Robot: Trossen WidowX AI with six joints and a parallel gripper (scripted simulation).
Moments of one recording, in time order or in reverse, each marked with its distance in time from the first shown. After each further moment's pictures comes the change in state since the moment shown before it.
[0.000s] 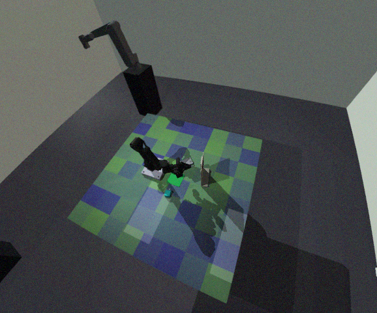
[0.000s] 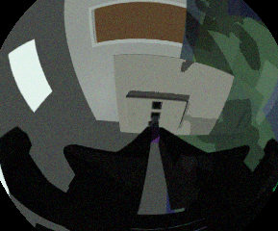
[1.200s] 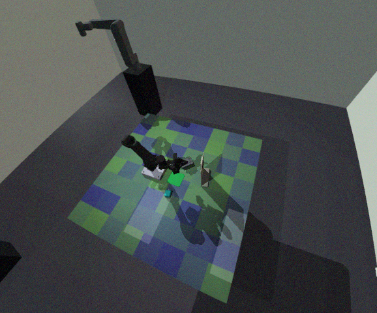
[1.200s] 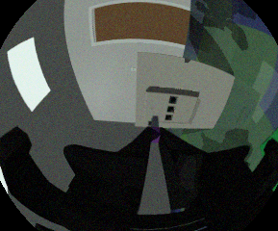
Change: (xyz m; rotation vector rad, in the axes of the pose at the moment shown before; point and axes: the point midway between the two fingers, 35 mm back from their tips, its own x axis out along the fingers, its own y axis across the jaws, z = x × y) arm -0.017 0.041 -0.010 -0.007 -0.004 -0.034
